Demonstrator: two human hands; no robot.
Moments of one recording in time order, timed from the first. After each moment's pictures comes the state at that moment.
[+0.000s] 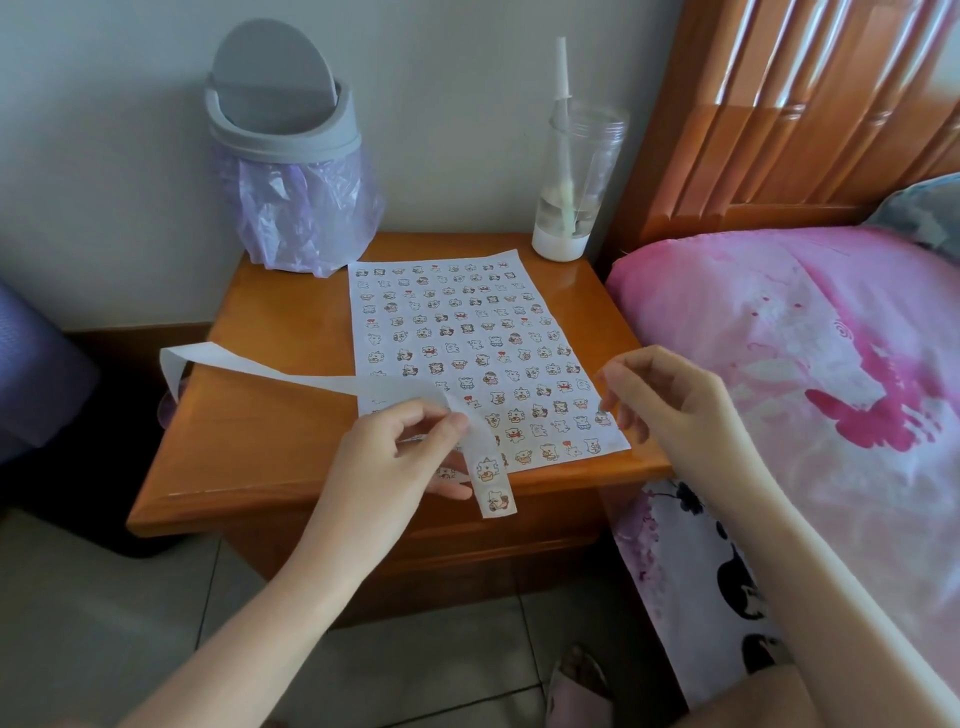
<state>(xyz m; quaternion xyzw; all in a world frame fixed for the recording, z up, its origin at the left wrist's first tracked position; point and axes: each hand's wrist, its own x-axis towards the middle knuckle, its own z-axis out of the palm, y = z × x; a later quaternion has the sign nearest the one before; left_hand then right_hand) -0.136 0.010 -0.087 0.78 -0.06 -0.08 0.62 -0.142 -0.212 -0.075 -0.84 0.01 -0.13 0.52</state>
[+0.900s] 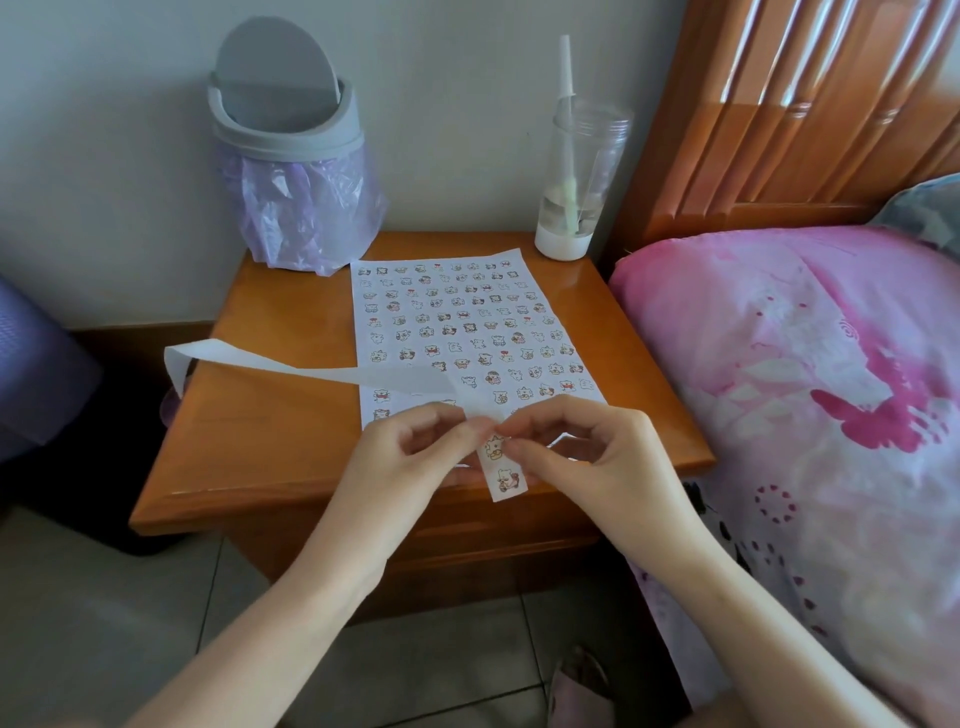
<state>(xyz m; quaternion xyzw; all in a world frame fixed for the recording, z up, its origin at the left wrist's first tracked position) -0.137 0.006 -0.086 0.69 -0.04 -0.14 0.71 -0.162 -0.160 -0.079 -0.83 -0.07 -0.06 0.55</state>
